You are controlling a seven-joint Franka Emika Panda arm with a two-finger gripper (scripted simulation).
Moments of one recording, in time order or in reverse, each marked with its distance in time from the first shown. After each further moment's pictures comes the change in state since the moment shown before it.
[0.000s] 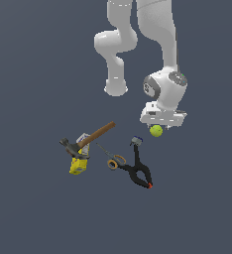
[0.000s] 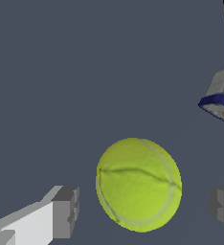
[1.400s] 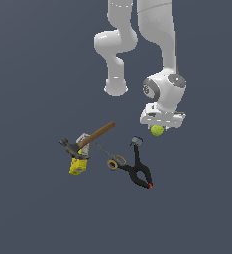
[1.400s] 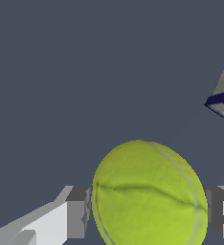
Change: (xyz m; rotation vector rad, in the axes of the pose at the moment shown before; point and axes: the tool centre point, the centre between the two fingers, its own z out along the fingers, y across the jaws) arm 0.001 0.000 0.009 0.000 0.000 -0.001
